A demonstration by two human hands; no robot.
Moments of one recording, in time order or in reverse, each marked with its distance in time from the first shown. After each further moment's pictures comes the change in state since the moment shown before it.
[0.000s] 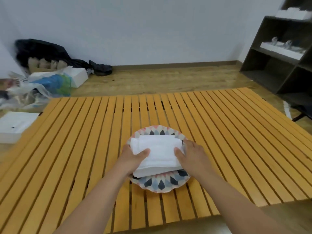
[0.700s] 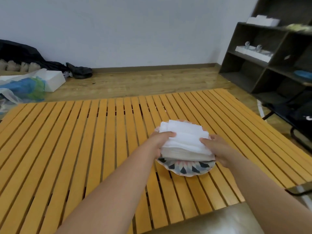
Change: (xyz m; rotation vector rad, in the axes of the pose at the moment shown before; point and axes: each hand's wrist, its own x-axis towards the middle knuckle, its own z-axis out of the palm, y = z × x) left_hand 0.014 0.110 0.128 -0.405 -0.384 -0.159; right_hand 0.025 0.103 -0.094 0.762 0.000 0.510
